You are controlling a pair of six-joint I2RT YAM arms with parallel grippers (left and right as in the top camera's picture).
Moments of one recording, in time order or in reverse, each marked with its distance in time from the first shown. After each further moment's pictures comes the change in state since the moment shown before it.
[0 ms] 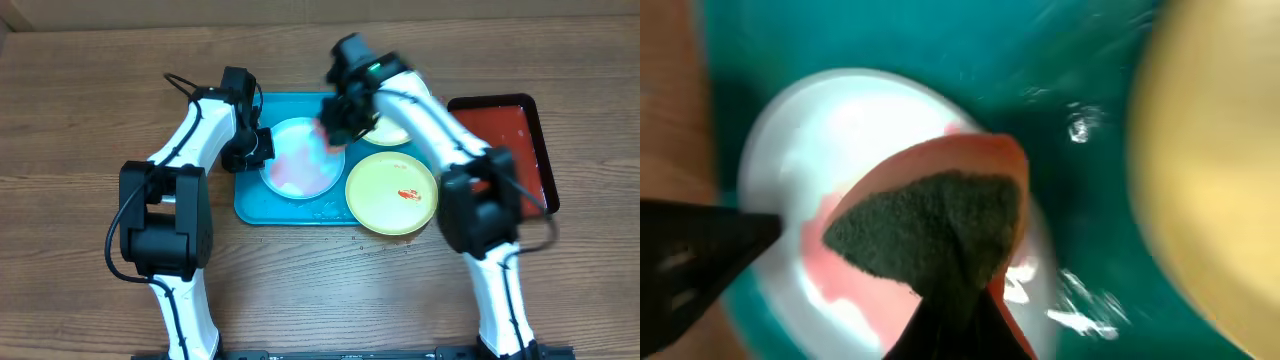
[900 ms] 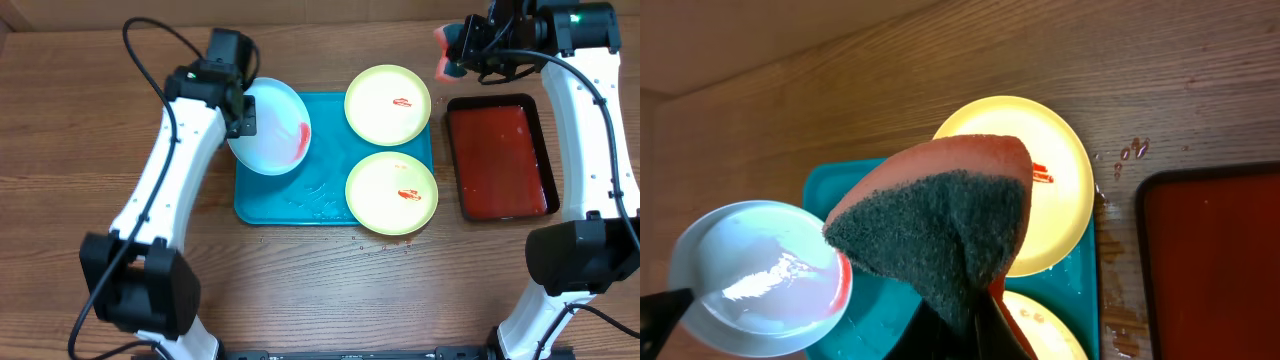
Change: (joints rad) left arm -0.100 -0.321 0.098 -0.101 -0.459 0.078; right arm -0.389 -0.352 0.058 -0.140 -0.030 -0.045
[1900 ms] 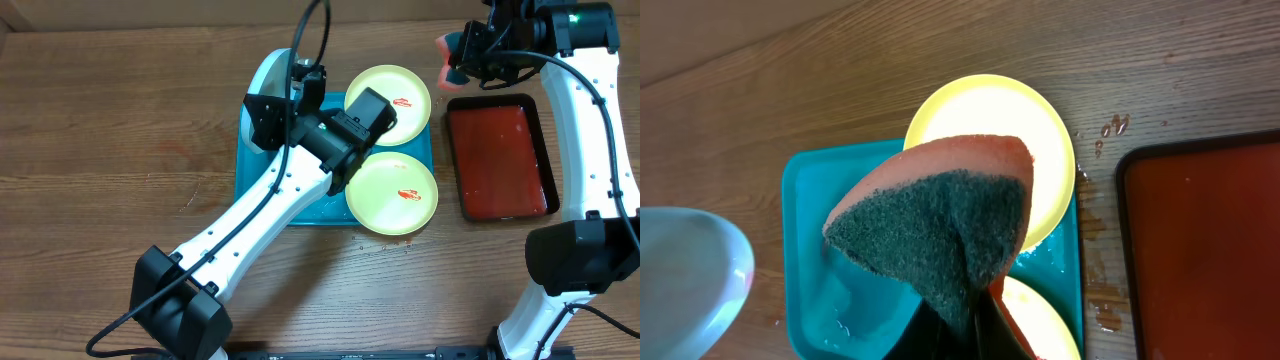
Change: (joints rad) left arm -0.470 -0.004 0.001 -0.122 -1.022 -0.241; right arm 0.000 0.000 0.000 -0.052 0.036 -0.006
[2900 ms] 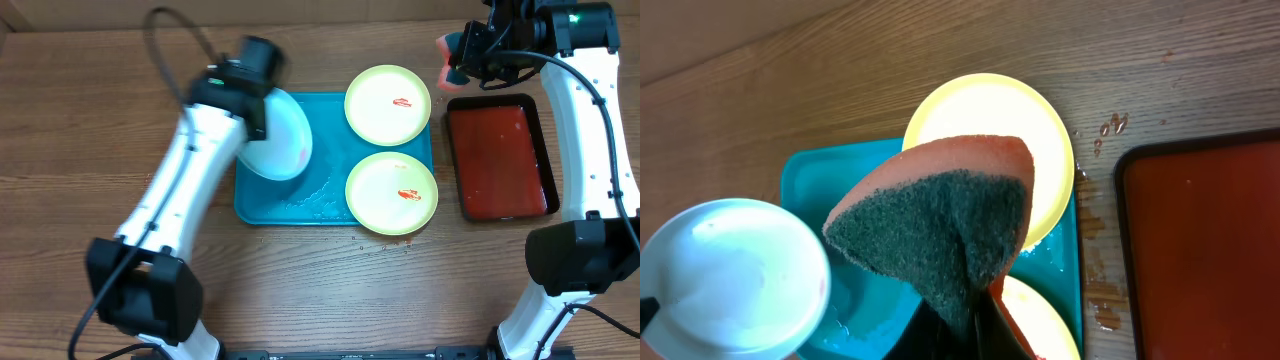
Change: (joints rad) left arm 0.484 0.001 0.000 0.072 1.023 0.138; right arm 0.000 0.000 0.000 -0.003 0.001 0.000
